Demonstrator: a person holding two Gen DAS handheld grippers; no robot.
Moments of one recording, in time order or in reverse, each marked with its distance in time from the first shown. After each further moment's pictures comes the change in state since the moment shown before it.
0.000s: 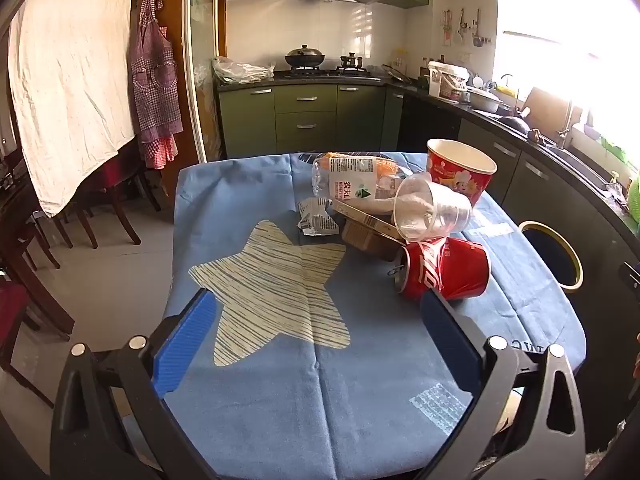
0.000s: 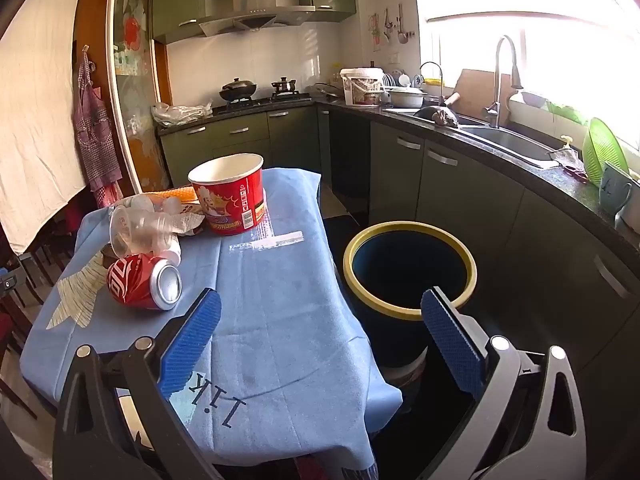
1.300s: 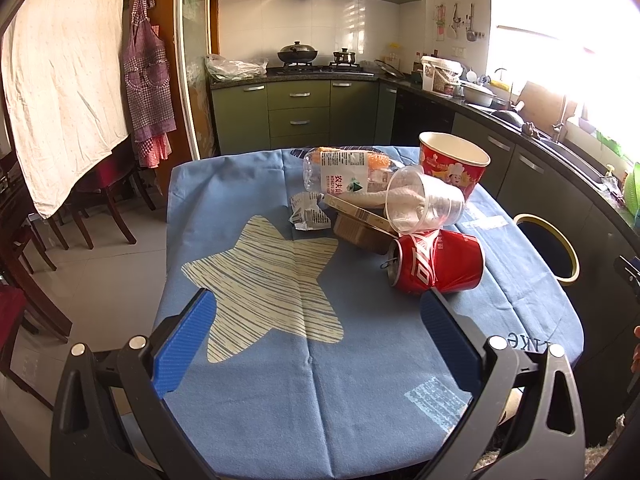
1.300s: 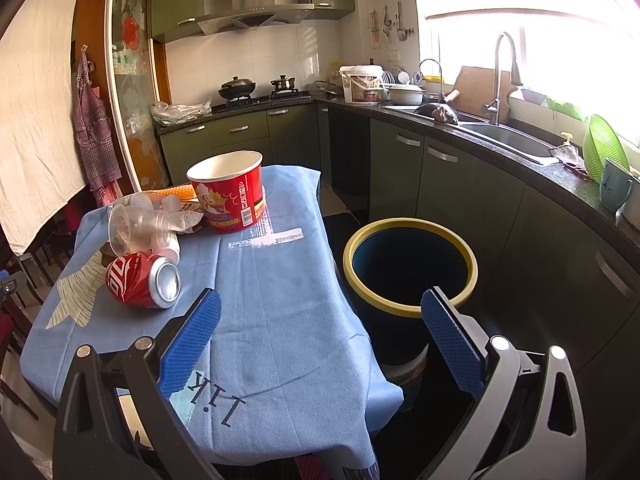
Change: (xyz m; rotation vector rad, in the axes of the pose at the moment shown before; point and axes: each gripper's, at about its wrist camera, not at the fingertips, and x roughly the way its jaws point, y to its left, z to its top) left arm 0.001 -0.008 -0.005 0.025 0.013 -0.009; right arm 0.002 0.000 -0.002 0.004 -0.002 0.002
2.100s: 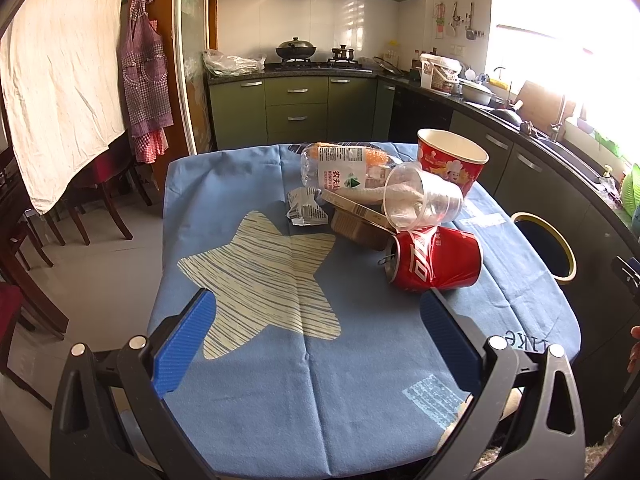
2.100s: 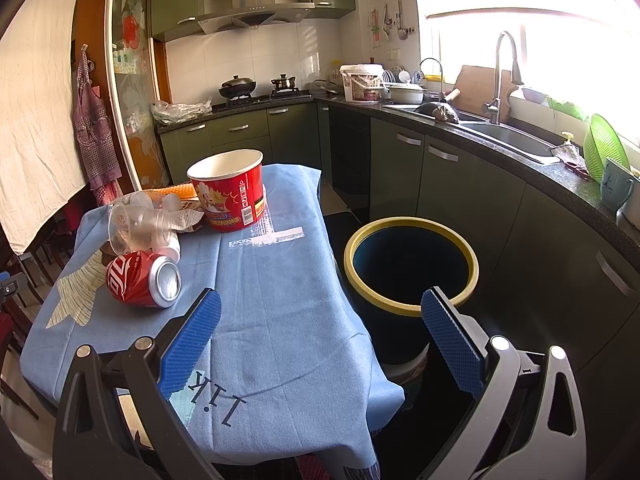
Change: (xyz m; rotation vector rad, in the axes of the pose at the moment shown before) left arm 0.002 0.000 -0.001 -0.007 0.012 -0.011; right arm 0.002 0.001 -0.001 0.001 0.004 0.002
